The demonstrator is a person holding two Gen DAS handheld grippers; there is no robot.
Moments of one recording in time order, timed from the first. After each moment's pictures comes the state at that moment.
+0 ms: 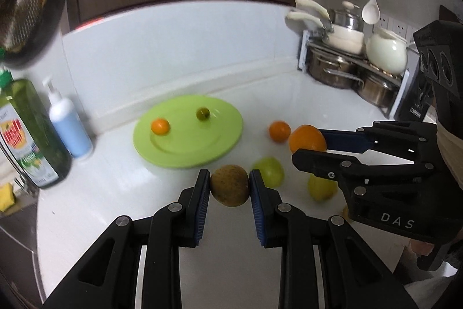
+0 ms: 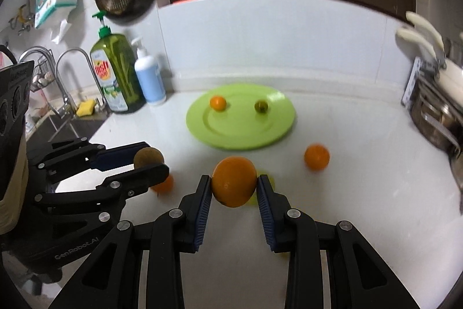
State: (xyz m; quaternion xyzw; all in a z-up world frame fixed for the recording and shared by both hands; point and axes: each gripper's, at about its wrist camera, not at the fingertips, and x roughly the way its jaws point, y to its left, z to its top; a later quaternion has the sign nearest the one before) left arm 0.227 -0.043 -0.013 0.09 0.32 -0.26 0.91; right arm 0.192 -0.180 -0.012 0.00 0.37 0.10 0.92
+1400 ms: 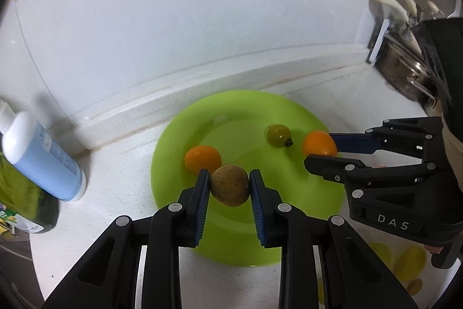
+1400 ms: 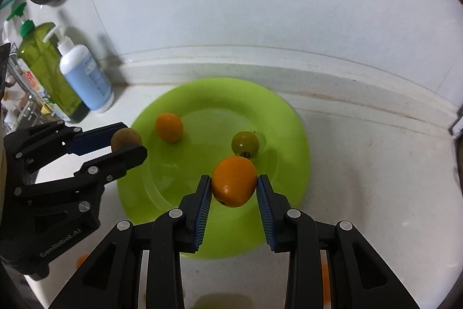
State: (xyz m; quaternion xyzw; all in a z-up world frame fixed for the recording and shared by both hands) left arm 0.427 -0.057 -0.070 0.09 0.43 -0.19 0.88; right arm 0.412 -0.186 -0.072 -0.02 0.50 0.13 0.86
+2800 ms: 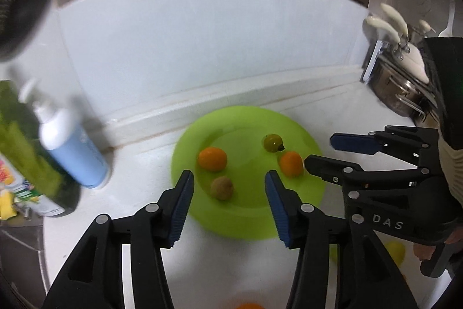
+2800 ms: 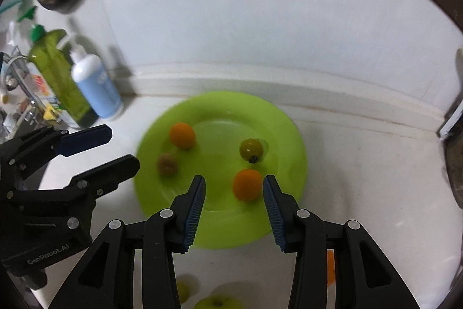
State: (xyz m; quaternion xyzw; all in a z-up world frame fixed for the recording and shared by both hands) left arm 0.379 -0.029 -0.022 0.06 0.39 -0.18 0.90; right arm 0.378 -0.160 -0.039 -0.03 0.46 0.11 0.88
